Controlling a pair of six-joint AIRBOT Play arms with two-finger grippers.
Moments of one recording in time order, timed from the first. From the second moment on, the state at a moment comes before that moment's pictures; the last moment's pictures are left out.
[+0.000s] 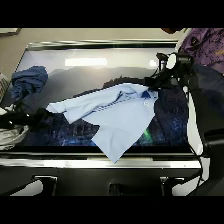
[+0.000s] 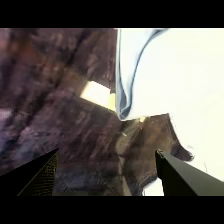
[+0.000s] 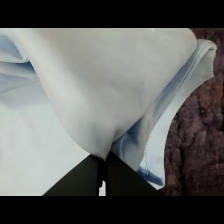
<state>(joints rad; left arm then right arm) 0.37 -1.27 0.82 0.87 -1.13 -1.50 0.13 -1.78 1.88 -1.44 1.41 1.72</state>
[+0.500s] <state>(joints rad) 0.17 -1.37 0.68 0.58 -0.85 -1.44 0.13 -1.77 1.88 -1.45 1.51 1.72</state>
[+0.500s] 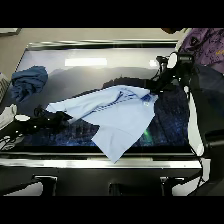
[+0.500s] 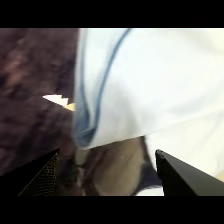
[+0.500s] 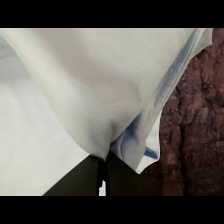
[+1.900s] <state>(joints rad) 0.40 -1.02 1.73 0.89 -1.17 -1.55 0.13 -0.90 1.89 -1.71 1.30 1.76</state>
